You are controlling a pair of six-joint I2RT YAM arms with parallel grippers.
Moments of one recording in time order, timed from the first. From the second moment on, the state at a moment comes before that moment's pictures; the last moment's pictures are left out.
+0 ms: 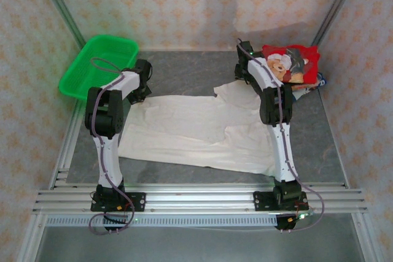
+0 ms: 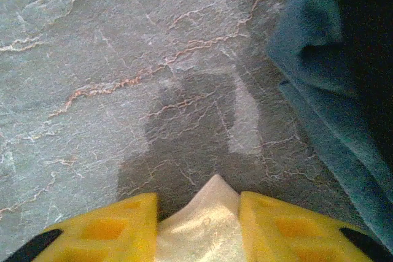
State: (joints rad) left arm -0.06 2.16 1.60 -0.80 -0.32 -0.76; right arm 0.19 2.59 2.36 -0.95 0.16 0.38
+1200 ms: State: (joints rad) left arm -0.03 2.09 1.60 -0.84 -0.21 -0.69; right arm 0.17 2.20 1.94 -0.67 0.12 0.50
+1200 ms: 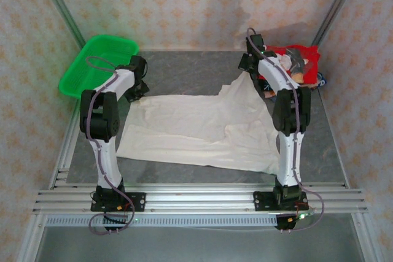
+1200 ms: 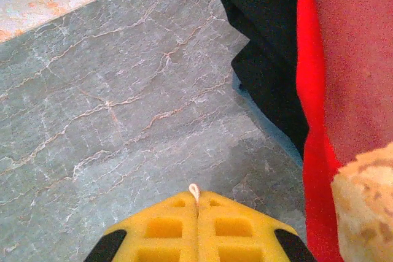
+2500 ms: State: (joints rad) left arm -0.02 1.85 1.49 -0.83 -0.18 -0.53; right arm 0.17 1.58 1.34 -0.55 0.08 0.54
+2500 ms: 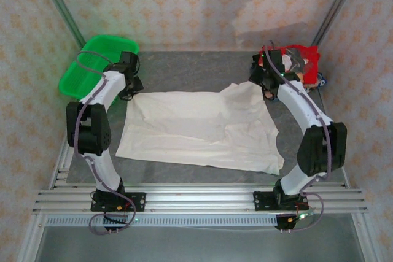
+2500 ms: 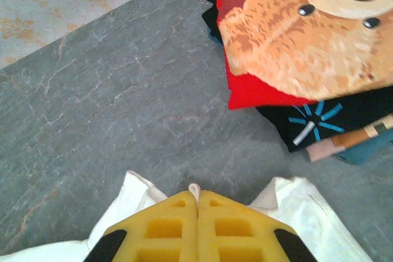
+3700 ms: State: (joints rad) left arm -0.02 1.71 1.26 -0.81 -0.30 -0.42; right arm 0.17 1.06 0.86 -0.78 0.11 0.75
